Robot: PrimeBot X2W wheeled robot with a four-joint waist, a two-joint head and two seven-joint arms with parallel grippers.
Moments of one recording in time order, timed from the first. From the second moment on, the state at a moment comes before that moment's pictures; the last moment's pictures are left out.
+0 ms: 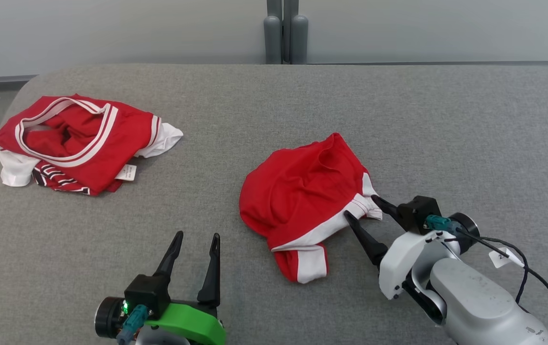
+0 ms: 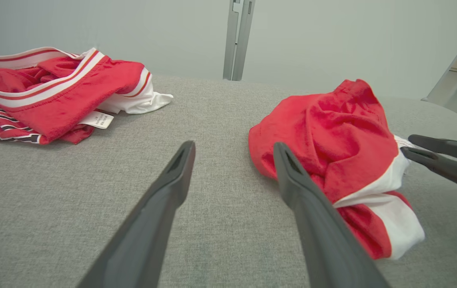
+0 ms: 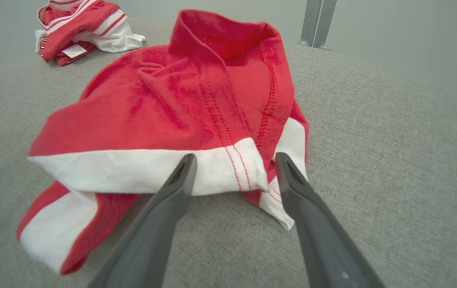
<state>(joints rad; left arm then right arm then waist) -0.06 0.05 -0.30 0.27 -0.27 -0.01 -0.26 -0.53 -0.25 0.73 0.73 0.52 0.13 -0.26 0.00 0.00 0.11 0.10</state>
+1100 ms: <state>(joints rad) -0.03 0.05 -0.28 0.25 -0.31 0.01 -0.26 -0.53 -0.60 0.61 0.33 0.90 0.13 -0.26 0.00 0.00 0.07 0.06</state>
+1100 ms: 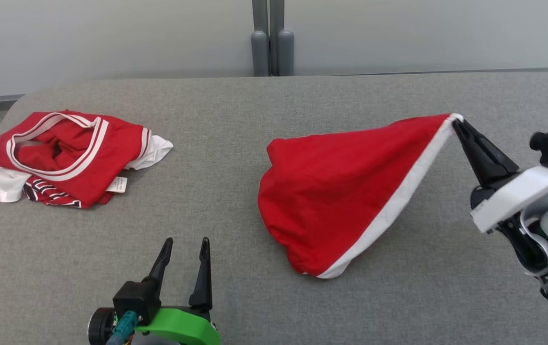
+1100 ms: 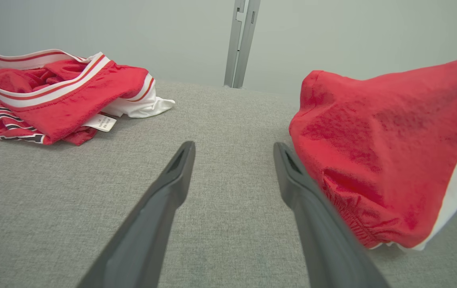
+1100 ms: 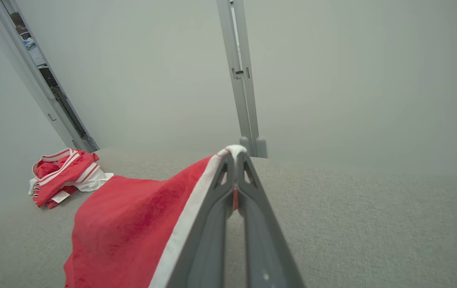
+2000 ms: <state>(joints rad) -0.02 0.05 -0.28 0.26 -0.32 0.02 -0.26 -0.41 -0.49 0.28 0.90 0.40 0.13 -0.26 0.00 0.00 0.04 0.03</state>
